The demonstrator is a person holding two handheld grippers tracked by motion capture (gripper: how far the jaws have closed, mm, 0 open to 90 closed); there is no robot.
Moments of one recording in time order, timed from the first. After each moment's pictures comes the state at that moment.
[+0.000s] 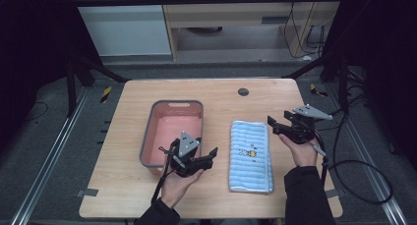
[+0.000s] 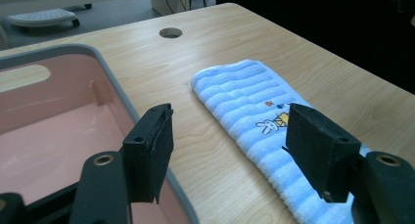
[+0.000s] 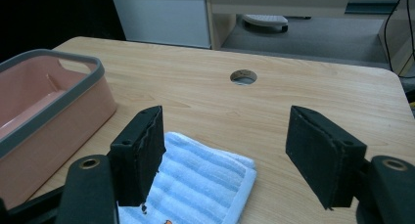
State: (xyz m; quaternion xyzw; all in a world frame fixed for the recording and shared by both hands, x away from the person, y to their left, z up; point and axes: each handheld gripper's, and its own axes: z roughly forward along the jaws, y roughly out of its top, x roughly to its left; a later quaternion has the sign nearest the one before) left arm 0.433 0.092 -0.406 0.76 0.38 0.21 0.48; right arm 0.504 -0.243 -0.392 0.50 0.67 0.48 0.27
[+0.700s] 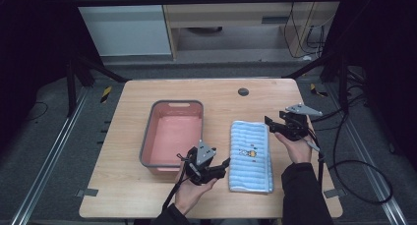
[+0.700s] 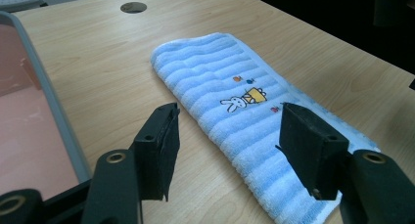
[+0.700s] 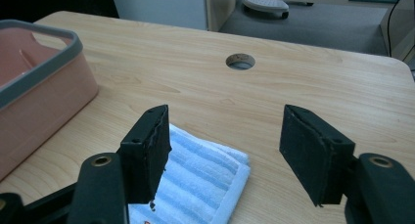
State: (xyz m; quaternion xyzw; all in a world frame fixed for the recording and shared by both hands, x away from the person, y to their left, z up) left arm 0.425 0.060 -0.434 0.79 0.36 0.18 0.46; right arm 0.528 -0.239 -0.412 0.49 0.70 0.45 0.27
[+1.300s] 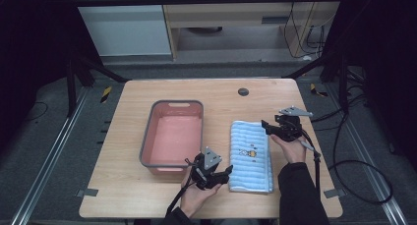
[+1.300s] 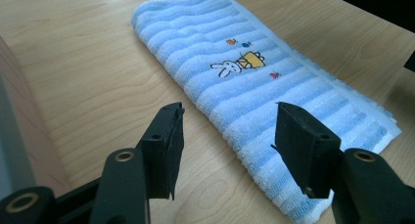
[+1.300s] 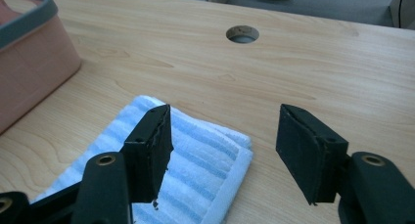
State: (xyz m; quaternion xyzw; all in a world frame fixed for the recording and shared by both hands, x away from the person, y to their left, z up) left arm 0.425 0.048 -0.464 0.81 0.37 0.16 0.43; right arm 0.543 -0.235 -0.441 0.50 0.71 0.42 0.26
